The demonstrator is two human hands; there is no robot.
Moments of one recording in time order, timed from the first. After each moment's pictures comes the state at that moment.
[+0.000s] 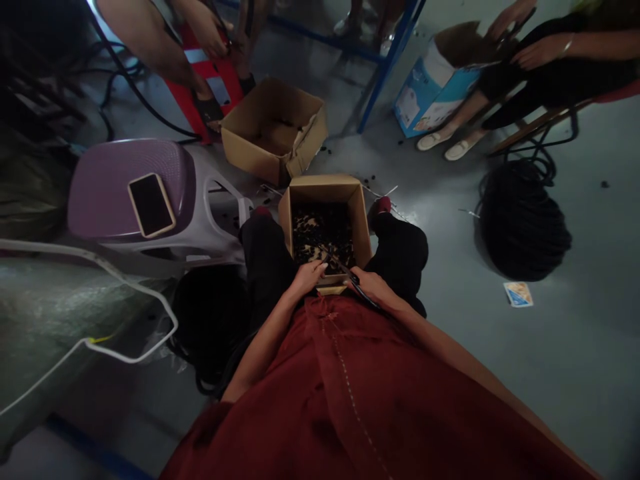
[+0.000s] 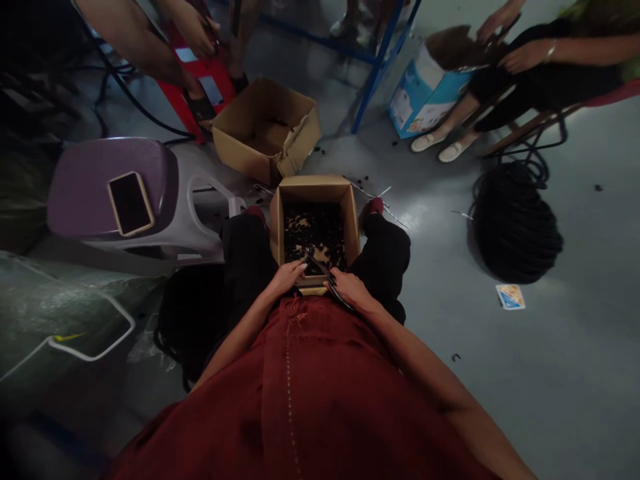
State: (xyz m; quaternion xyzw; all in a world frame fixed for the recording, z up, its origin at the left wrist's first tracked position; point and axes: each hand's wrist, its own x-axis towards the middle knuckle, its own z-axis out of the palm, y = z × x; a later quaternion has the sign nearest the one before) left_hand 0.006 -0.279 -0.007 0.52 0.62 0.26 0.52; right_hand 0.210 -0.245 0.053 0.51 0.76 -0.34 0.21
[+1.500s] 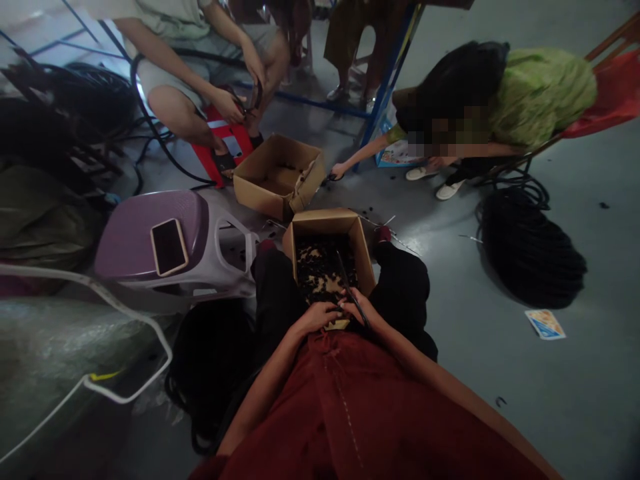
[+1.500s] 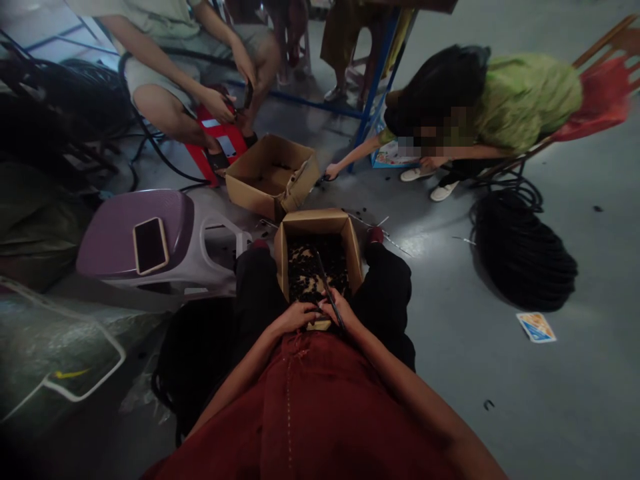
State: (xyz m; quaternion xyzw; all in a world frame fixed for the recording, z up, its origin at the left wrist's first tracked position) left_hand 0.016 -0.283 0.010 0.52 0.54 0.16 0.64; right_hand 0.186 -0.246 -0.002 0.53 0.49 -0.66 -0.19
